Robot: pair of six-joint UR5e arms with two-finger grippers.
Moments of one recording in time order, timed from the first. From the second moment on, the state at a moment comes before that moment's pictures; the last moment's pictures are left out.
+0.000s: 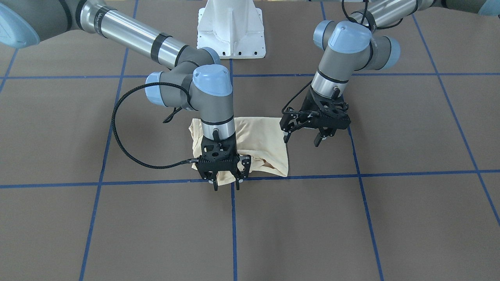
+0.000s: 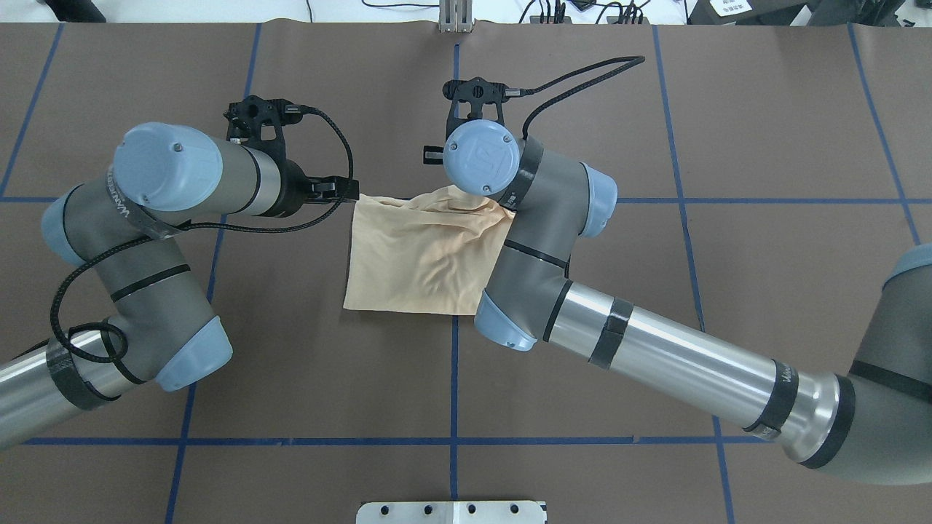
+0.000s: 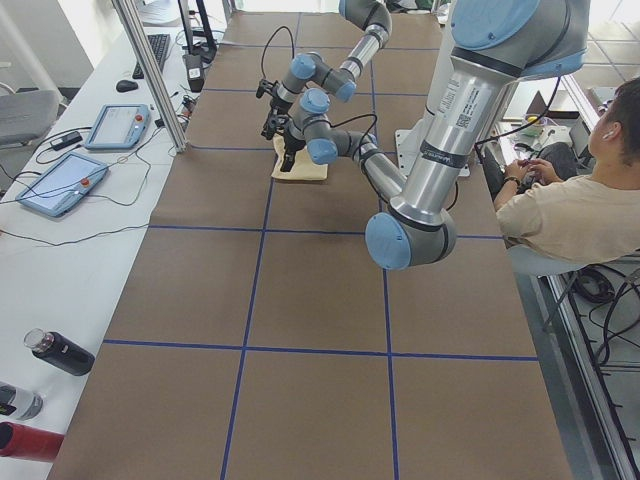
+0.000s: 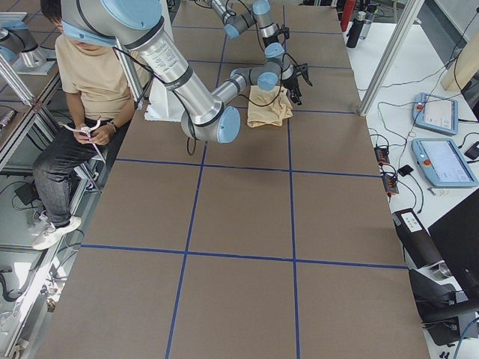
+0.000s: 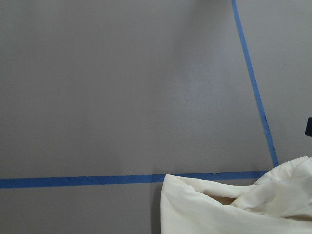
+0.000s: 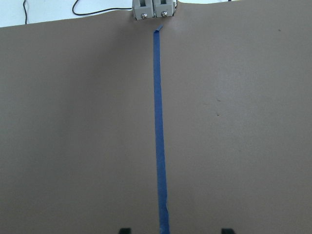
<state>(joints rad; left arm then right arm) -0.67 -2.04 -1.72 -2.02 -1.74 -1.17 0.61 -0.65 1.20 -1.17 1.54 1.23</state>
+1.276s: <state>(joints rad) -1.21 -1.60 -2.16 -1.65 -2.04 -0.19 1.15 -1.33 1.94 -1.70 2.10 0.43</state>
